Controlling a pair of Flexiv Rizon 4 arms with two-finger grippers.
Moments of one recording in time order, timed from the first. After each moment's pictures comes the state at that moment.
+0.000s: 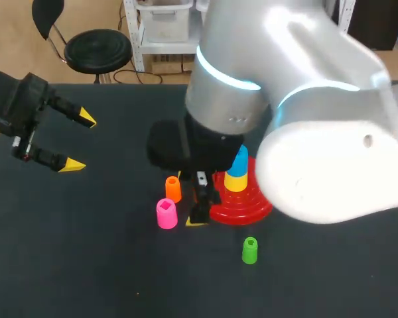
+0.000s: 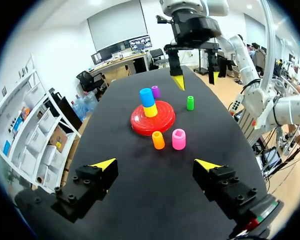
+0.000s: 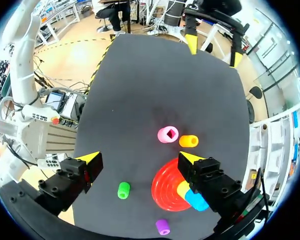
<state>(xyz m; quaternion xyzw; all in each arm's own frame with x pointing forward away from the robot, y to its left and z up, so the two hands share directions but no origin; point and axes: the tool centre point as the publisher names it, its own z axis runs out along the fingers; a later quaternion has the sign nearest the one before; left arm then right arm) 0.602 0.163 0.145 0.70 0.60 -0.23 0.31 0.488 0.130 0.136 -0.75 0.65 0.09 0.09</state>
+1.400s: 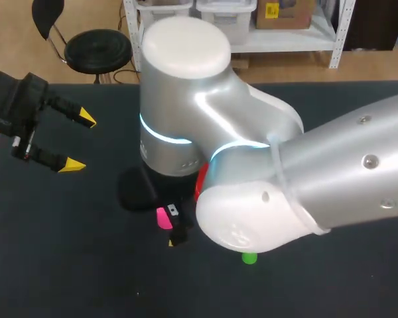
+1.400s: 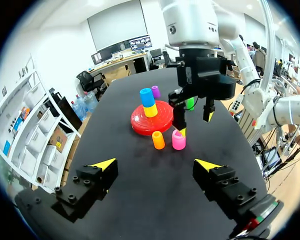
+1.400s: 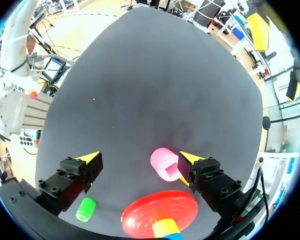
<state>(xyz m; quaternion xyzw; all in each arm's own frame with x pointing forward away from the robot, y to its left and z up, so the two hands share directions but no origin) 0.602 0.163 0.145 0.70 0.60 -0.23 0.31 0.512 0.174 0.041 -0.84 0.54 0.04 0.07</state>
